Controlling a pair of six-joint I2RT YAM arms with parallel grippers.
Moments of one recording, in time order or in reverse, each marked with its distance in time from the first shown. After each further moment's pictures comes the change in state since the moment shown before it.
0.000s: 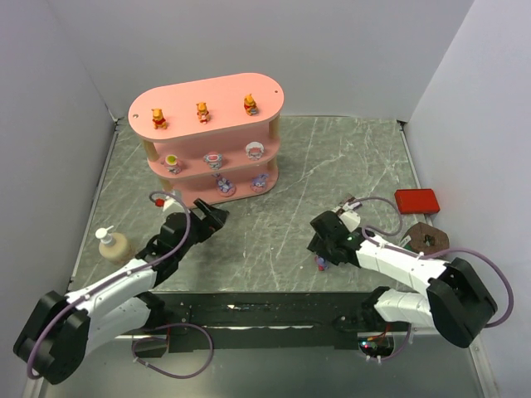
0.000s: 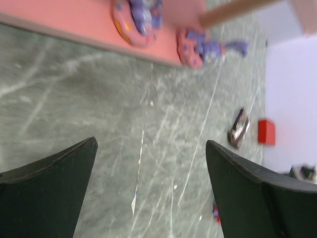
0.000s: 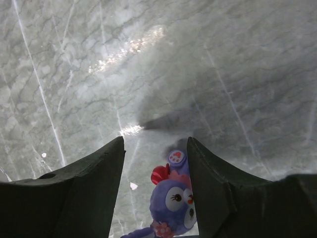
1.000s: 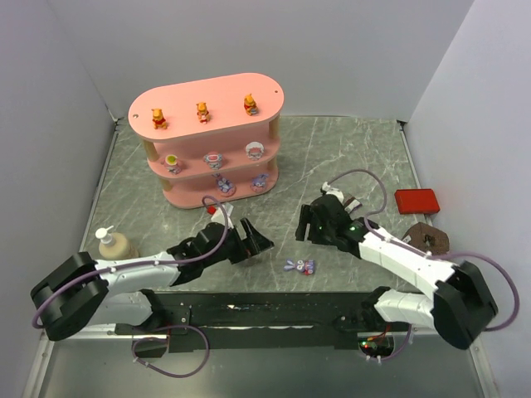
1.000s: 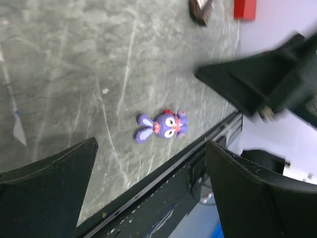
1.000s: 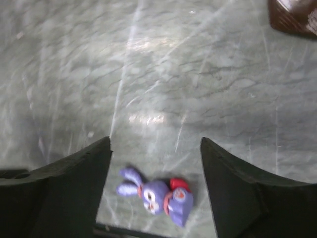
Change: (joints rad) left arm -0.365 0.263 0.103 0.095 0.192 -0.113; right arm -0.022 0.037 0.139 0.090 -0.119 -0.375
